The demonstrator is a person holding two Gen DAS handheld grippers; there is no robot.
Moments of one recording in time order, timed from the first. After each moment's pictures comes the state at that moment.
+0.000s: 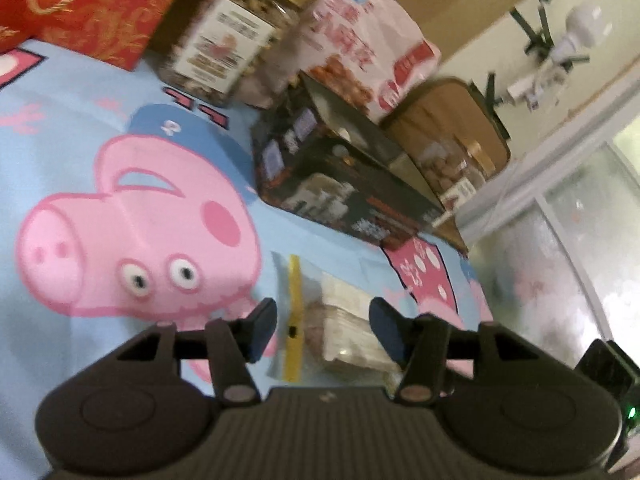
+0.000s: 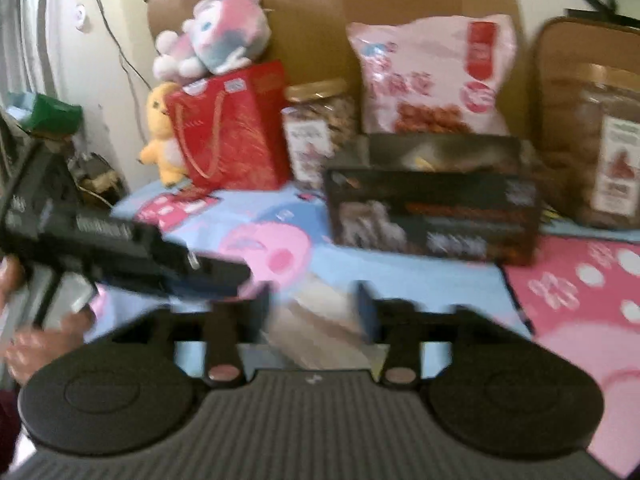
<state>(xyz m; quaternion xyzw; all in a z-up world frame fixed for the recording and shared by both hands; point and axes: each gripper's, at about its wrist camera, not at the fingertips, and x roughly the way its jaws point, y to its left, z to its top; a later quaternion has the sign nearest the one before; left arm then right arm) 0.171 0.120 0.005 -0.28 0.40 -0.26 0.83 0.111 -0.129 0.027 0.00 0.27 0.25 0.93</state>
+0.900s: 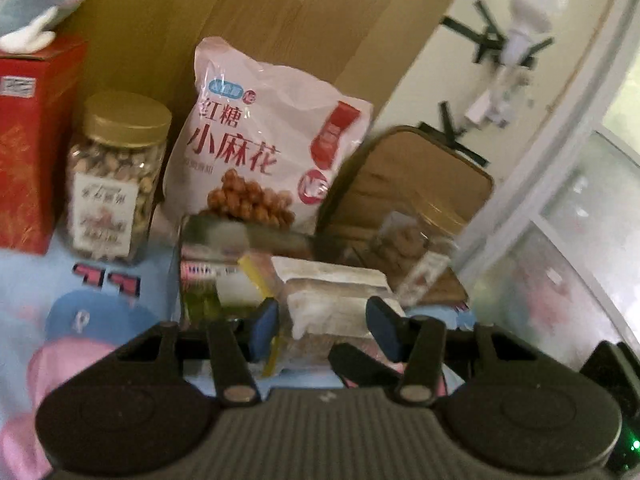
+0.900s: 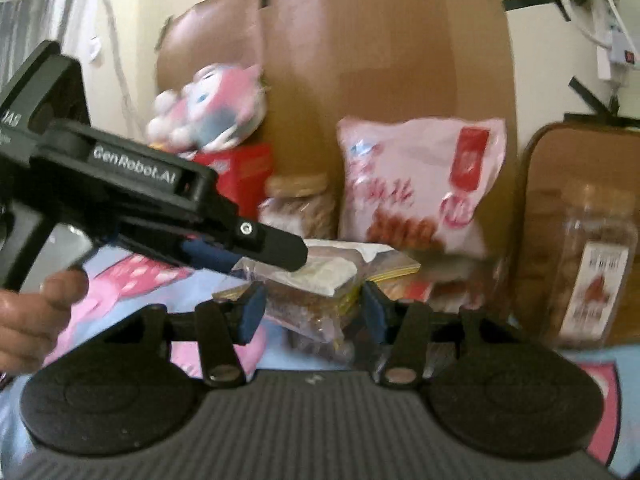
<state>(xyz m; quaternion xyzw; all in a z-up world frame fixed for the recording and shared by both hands) 0.247 0.048 0.107 -0.19 0.33 -0.24 0.89 0.179 -0.147 0.072 -0.01 0.15 0.24 0.96</state>
